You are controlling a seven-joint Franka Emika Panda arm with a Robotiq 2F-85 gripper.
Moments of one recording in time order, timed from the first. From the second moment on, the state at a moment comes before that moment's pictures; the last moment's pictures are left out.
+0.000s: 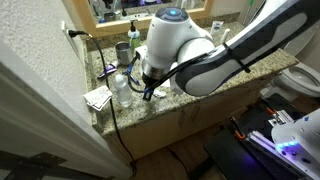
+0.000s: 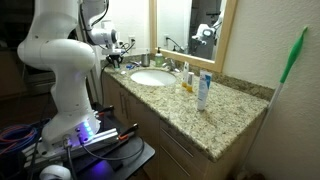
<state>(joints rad) 0.50 0.34 0.29 -2.13 -0.23 2.69 0.07</state>
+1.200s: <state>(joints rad) 0.45 0.25 0.28 -2.15 -0.23 2.60 0.15</state>
